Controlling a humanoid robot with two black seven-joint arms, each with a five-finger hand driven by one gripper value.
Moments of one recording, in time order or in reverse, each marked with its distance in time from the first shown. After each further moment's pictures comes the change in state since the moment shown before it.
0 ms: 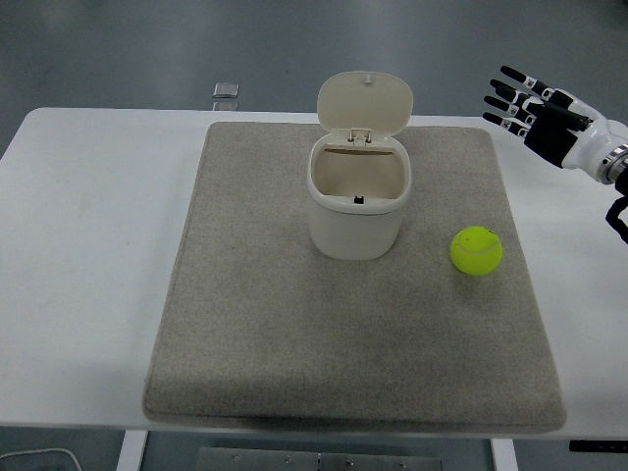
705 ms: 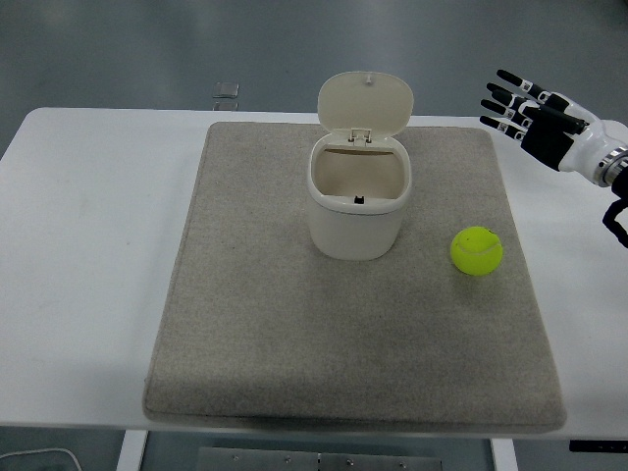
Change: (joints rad) left arm 0.002 0.000 -0.002 0.000 0.000 0.000 0.000; right arm -0.003 0.008 -0.007 0.000 -0.002 0.001 0.000
